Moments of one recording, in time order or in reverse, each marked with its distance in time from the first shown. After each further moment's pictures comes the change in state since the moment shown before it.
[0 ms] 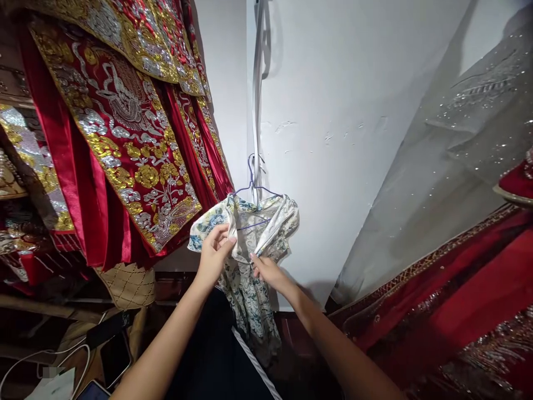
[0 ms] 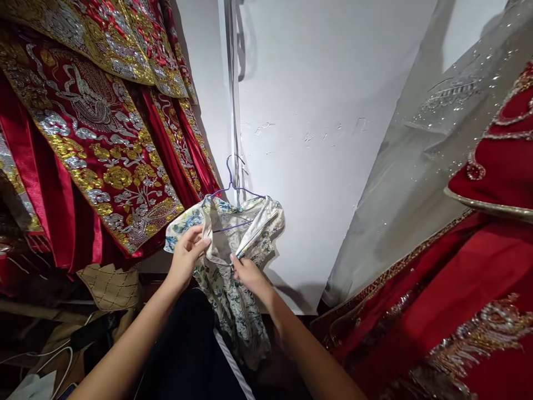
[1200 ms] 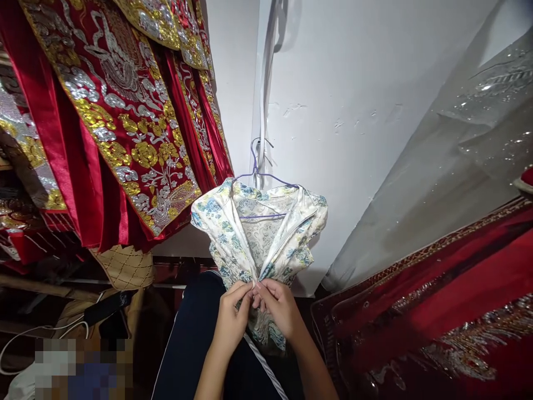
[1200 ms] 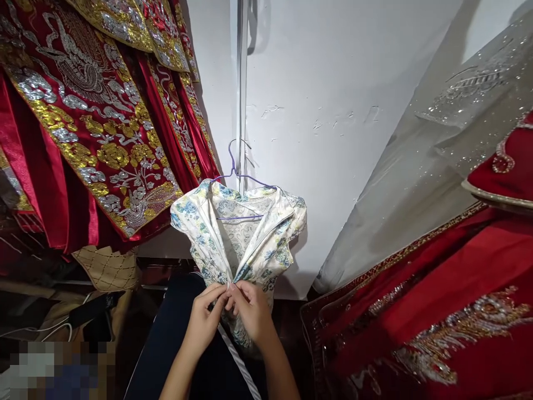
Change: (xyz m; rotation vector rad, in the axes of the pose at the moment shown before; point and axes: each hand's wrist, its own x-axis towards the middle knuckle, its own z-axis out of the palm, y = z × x) left_hand -0.137 -0.060 0.047 0.111 -0.089 -0.068; right_hand -0.129 -0.006 0.022 0.293 -0.036 -0.128
